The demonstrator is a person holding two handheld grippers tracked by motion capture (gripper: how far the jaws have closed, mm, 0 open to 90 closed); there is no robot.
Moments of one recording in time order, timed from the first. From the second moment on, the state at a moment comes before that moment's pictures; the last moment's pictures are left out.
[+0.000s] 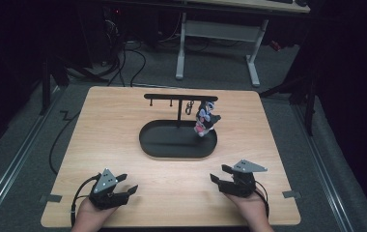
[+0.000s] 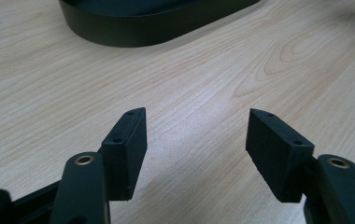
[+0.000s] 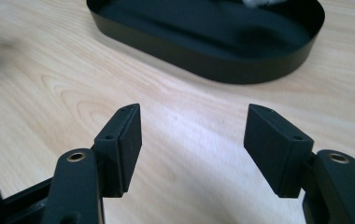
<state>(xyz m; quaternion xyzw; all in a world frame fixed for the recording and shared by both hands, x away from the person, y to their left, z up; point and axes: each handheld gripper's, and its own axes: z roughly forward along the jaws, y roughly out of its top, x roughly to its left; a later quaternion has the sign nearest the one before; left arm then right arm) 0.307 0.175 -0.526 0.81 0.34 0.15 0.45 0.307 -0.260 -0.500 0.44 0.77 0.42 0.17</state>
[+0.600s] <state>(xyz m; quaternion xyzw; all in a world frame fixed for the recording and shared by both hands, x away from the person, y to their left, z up) 0.303 0.157 -0.528 0.81 0.35 0.16 0.44 0.273 -0.282 -0.519 0.45 0.73 0.46 0.22</state>
